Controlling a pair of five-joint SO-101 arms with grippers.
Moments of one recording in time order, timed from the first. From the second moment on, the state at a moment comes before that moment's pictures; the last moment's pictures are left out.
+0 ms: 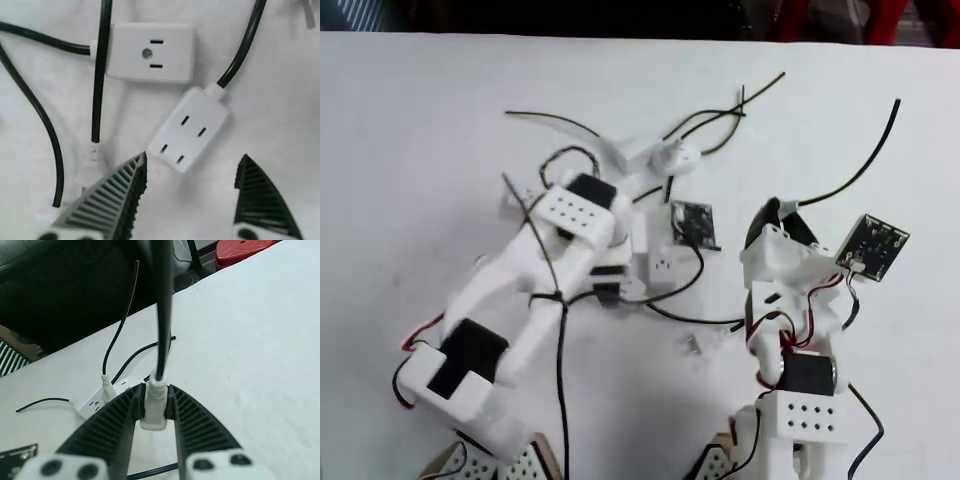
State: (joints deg) left arm 22.5 7.9 14.9 71.2 -59.1; right arm 3.1 -74.8 78.2 23.2 -21.7
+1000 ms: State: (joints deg) left arm 25.8 12.3 22.1 63.1 -54.9; right arm 3.1 -74.8 78.2 23.2 -21.7
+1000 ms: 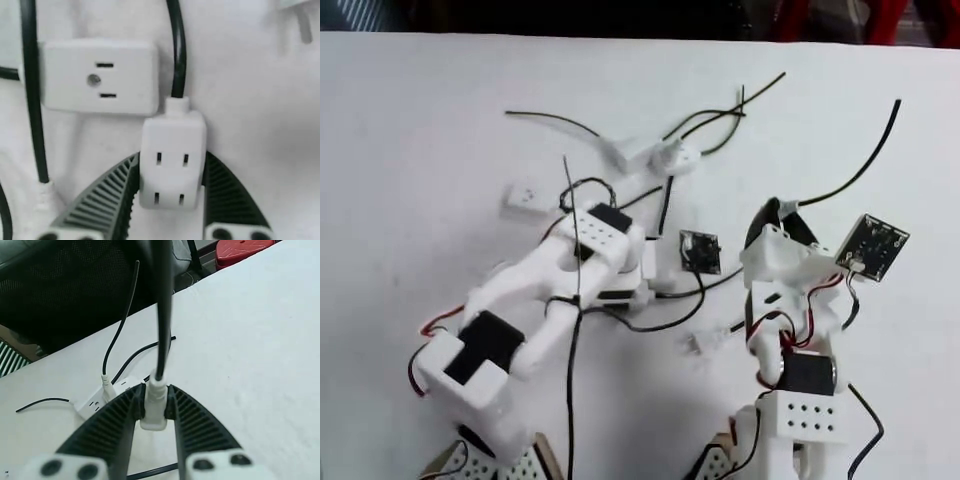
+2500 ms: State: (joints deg) left arm 5.2 -24.9 35.1 67.1 -31.6; right arm -1.0 -74.8 78.8 23.2 -19.4
